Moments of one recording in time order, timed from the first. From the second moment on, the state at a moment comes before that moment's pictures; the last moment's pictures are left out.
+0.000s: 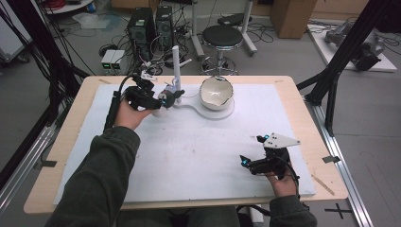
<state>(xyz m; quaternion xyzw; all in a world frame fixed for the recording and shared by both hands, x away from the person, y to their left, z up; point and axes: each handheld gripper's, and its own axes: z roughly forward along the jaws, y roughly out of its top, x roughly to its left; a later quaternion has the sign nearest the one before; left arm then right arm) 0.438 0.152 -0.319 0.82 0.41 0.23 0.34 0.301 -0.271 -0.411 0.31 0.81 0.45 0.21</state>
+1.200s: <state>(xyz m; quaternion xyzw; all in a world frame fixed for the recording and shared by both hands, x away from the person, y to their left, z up) 0.417 0.150 -0.310 0.81 0.38 0.22 0.38 0.301 -0.272 -0.411 0.31 0.81 0.45 0.21</state>
